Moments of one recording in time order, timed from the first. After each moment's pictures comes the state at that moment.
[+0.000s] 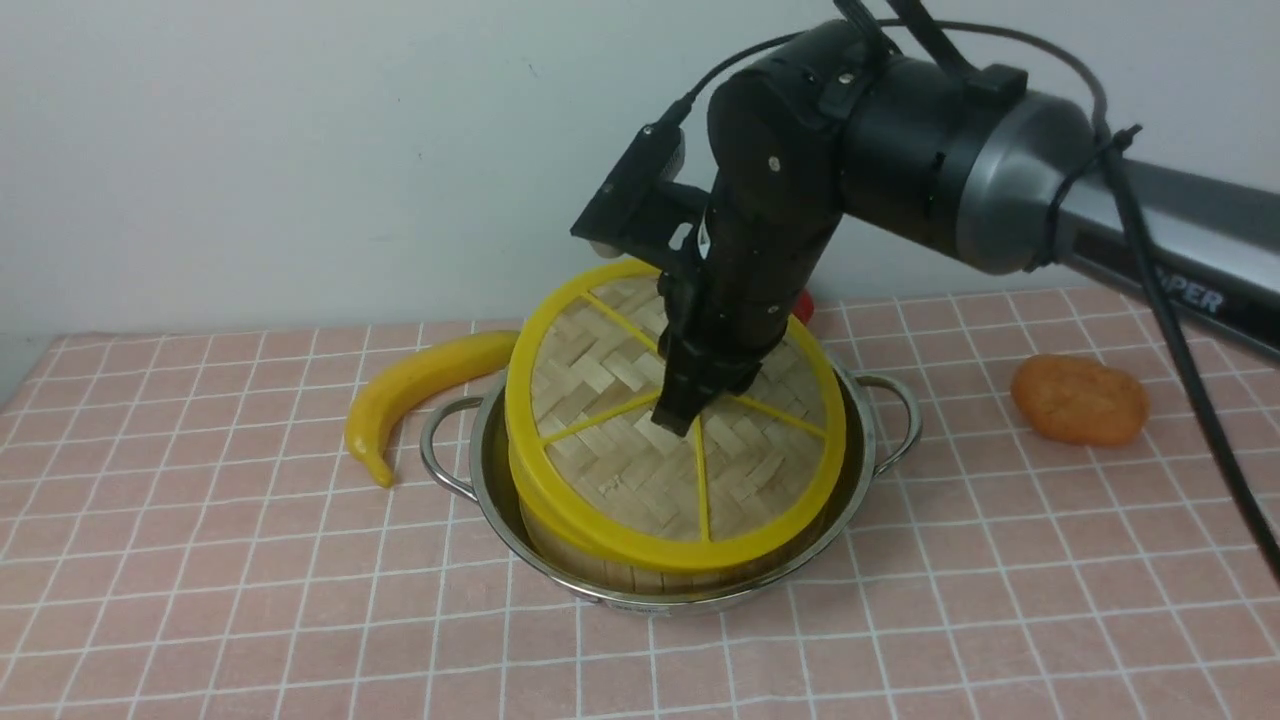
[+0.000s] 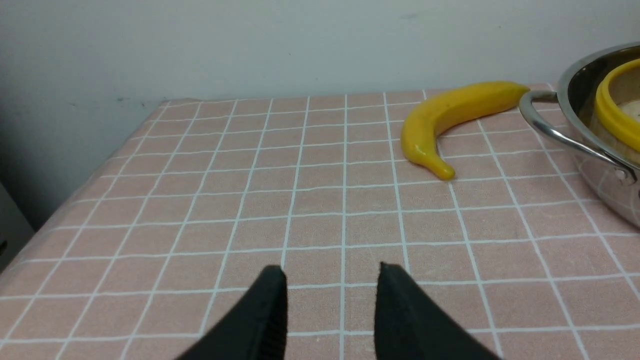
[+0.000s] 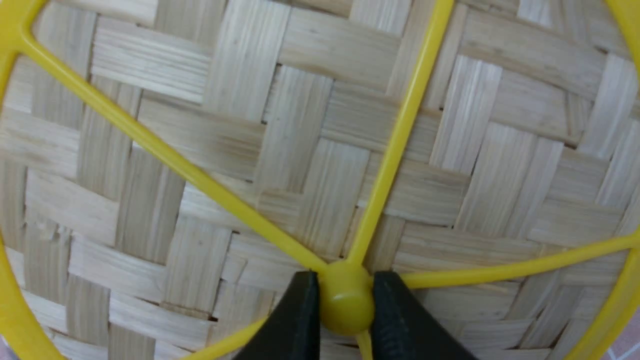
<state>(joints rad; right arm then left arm) 0.68 2.08 -1.93 -0.06 1.17 -0.30 0.12 0.00 0.01 0.04 0.34 0.03</state>
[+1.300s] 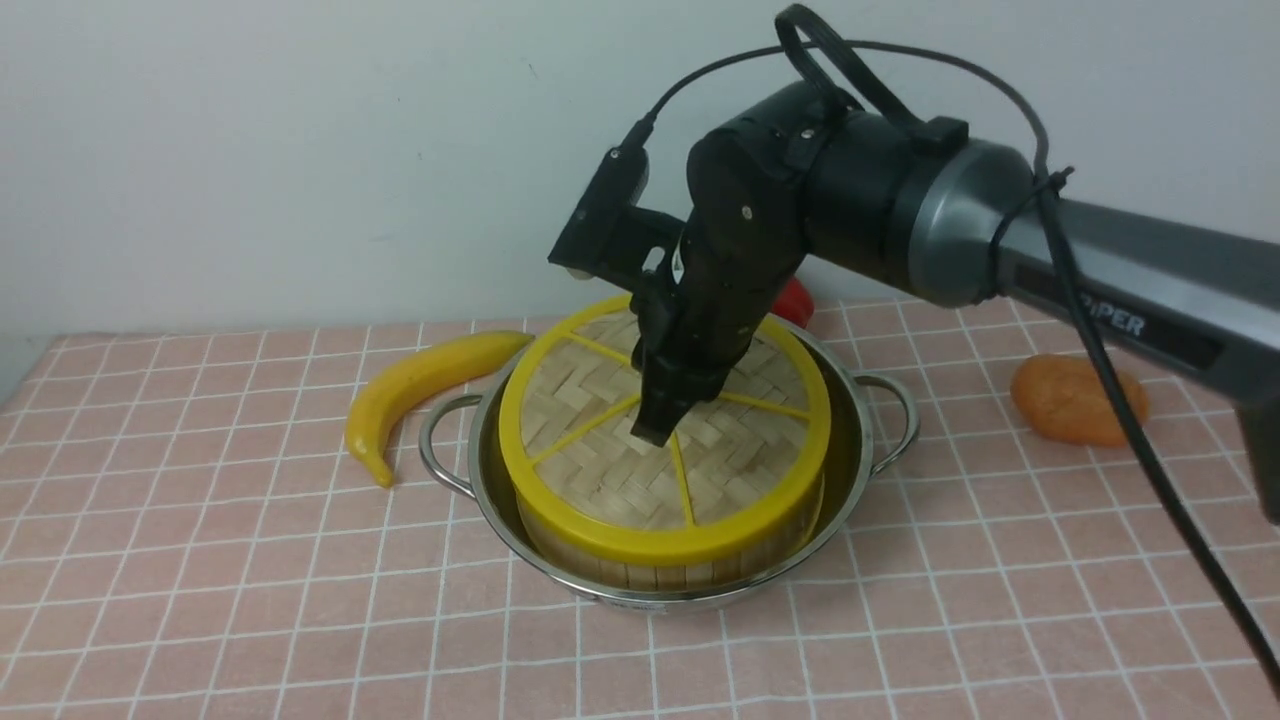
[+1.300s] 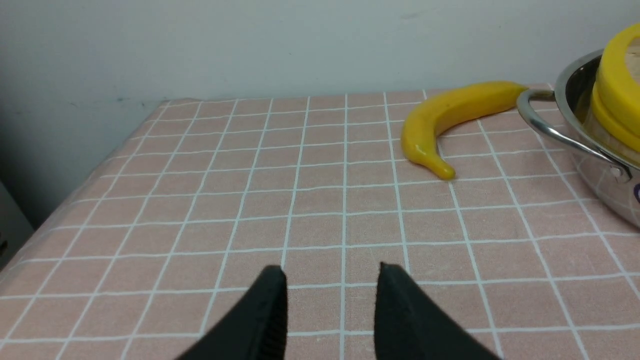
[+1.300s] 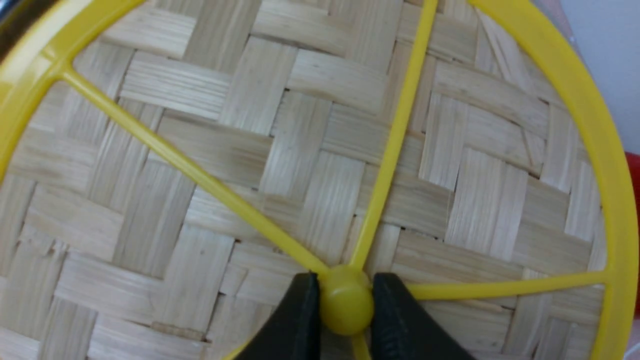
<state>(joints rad) 0.68 2.15 -1.93 -0.05 1.03 -0.38 0.12 0.00 0.01 0.04 0.34 0.03</state>
